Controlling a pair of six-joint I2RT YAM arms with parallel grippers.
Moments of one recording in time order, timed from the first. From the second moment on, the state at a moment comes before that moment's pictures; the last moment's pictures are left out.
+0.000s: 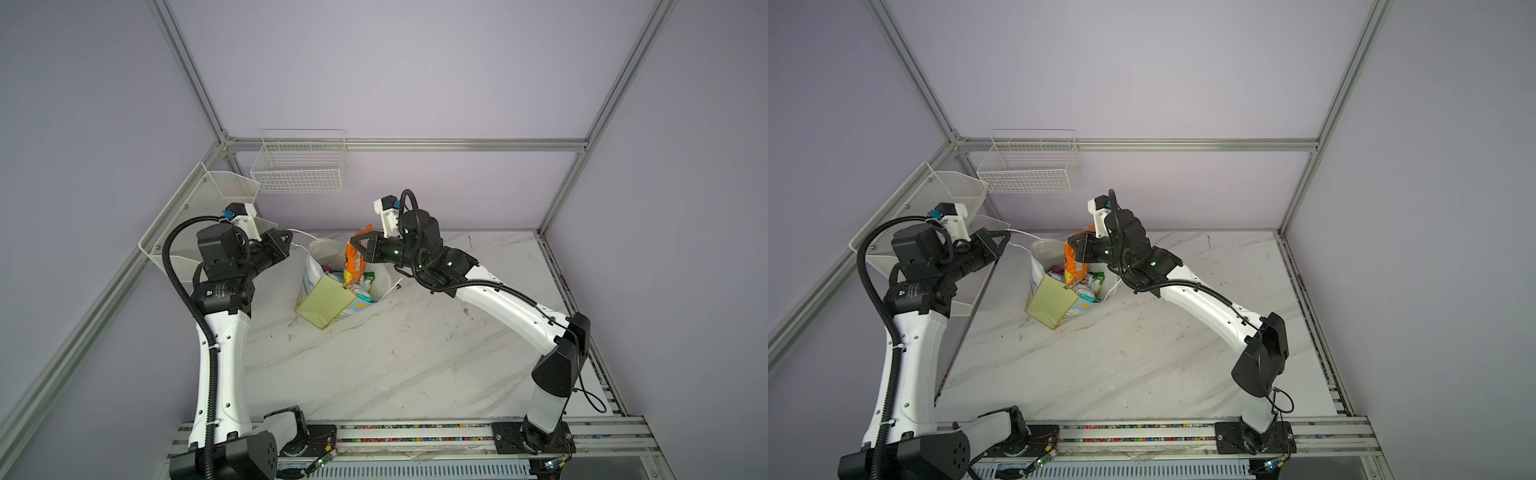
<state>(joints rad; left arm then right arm) 0.26 1.16 1.38 -0.54 0.52 -0.51 0.88 1.81 1.85 -0.21 -0.18 0.73</state>
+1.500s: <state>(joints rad) 0.28 1.13 1.34 -0.49 0.57 -0.59 1.04 1.91 1.83 -0.05 0.17 0.87</state>
